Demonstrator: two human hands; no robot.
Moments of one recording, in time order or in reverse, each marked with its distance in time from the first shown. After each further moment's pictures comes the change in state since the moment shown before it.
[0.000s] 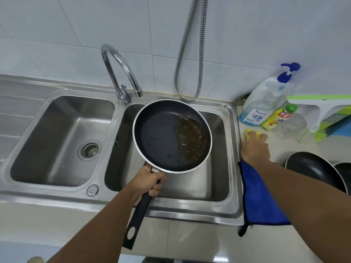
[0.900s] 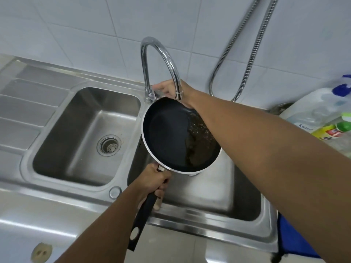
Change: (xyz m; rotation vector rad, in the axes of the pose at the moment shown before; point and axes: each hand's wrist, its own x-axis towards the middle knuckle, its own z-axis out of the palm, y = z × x) left_hand 0.012 0.009 -0.075 -0.068 0.014 -0.013; right_hand -0.012 -0.402 -0.040 0.812 -0.771 -0.543
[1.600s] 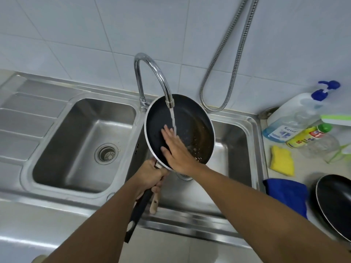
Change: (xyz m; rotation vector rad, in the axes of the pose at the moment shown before) left_hand -0.006 0.030 0.010 0.108 0.061 0.102; right_hand -0.104 0.146 0.059 -0.577 0.099 -0.323
